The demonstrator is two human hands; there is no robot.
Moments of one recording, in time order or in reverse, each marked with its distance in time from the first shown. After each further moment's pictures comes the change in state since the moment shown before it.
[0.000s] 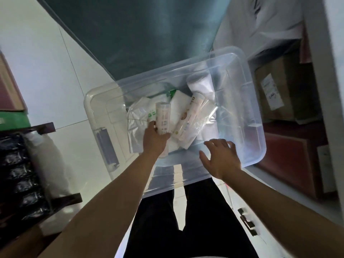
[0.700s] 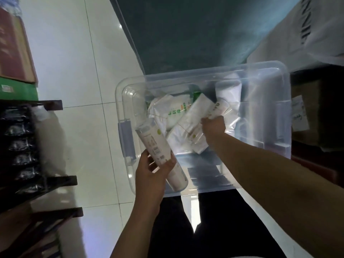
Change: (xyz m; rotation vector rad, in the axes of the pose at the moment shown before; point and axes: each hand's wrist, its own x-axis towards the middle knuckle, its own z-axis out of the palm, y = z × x) left_hand -0.126 -0.025 -0.072 -0.696 0.113 -0.168; right_hand 0.150 -0.090 -0.011 0.998 0.155 0.665
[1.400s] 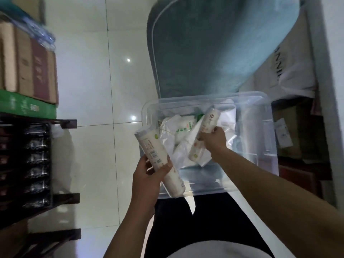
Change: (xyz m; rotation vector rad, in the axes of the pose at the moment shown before) left_hand -0.041 0.048 -0.060 -0.047 -0.061 0.074; right_hand -0.114 -0.044 -0.042 0.127 -0.174 -0.162
